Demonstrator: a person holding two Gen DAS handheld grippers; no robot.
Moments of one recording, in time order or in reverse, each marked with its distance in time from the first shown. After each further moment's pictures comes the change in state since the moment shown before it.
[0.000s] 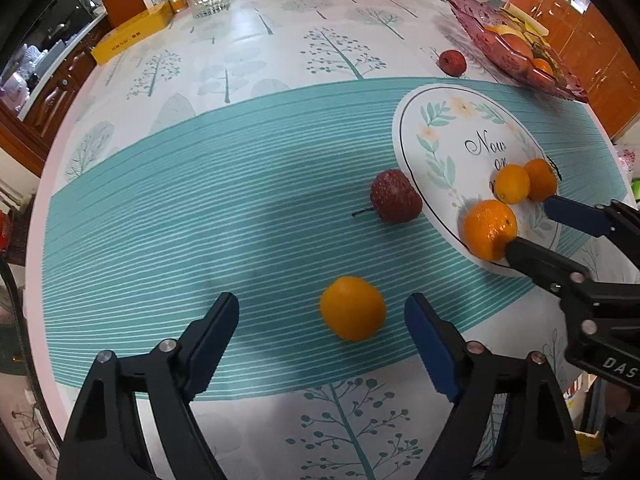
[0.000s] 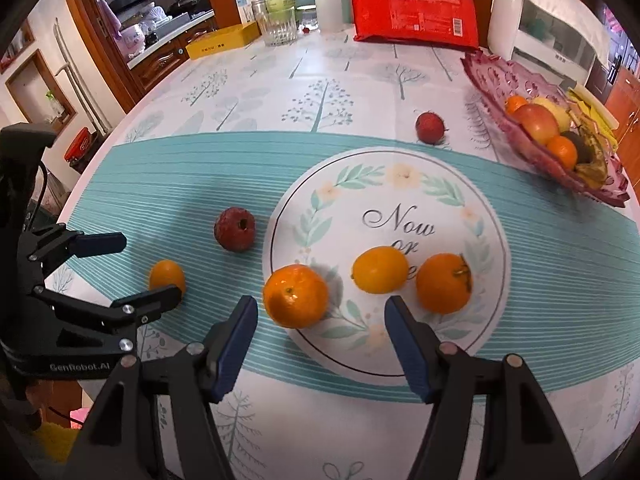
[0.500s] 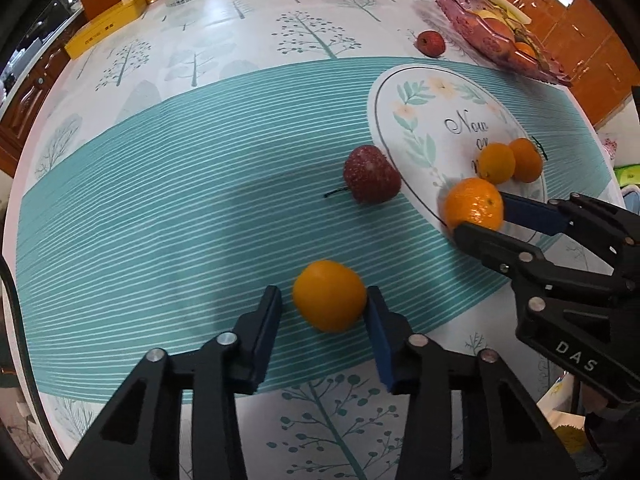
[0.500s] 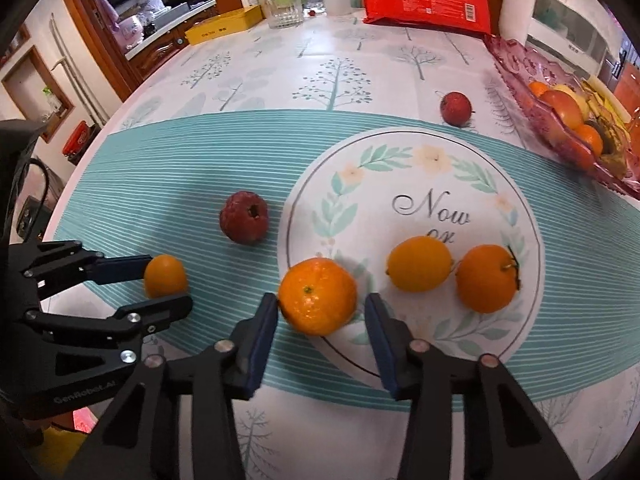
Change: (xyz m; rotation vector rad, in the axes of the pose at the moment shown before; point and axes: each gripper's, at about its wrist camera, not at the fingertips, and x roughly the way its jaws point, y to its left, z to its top) left arm 0.013 -0.005 -0.004 0.036 0.030 -0.083; right arm 0.023 0.014 0.001 -0.003 0.032 0.010
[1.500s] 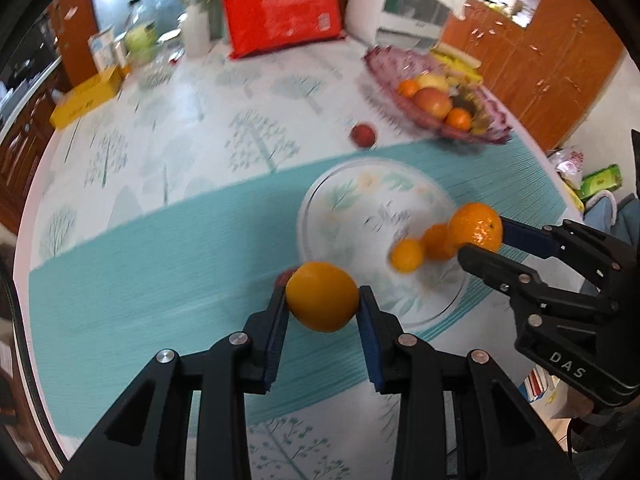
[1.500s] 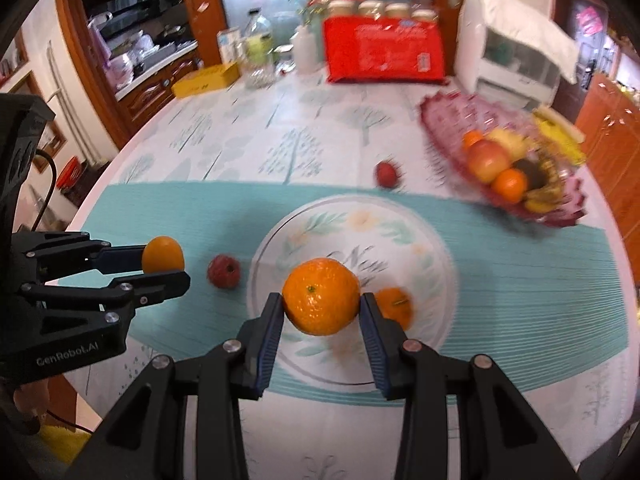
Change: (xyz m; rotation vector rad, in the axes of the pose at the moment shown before) left arm -0.074 -0.043 0.046 0.086 -0.192 -0.082; right arm -0.090 -0.041 0.011 0.051 -0.176 -0.101
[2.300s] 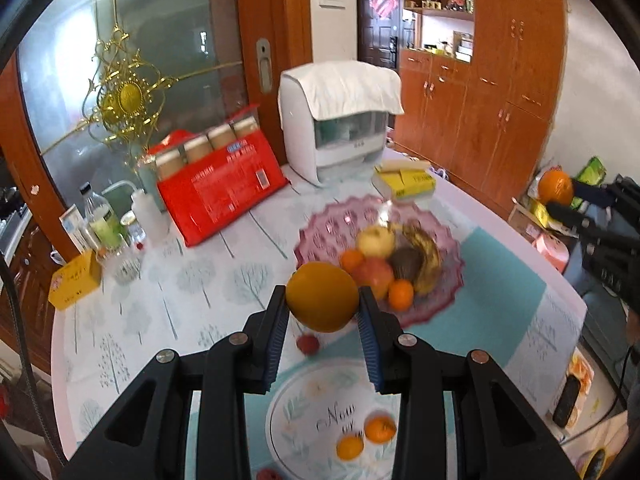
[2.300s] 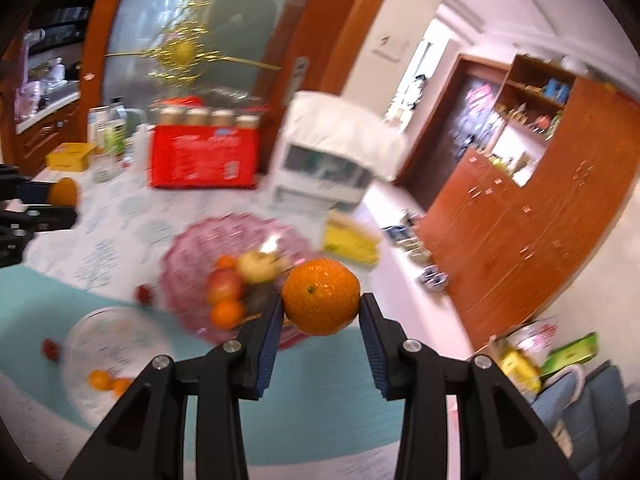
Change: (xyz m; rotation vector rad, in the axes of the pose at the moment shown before) left arm -0.055 -0.109 0.173 0.212 -0.313 0.045; right arm -0.124 -0.176 0.090 -0.050 -0.242 -0.539
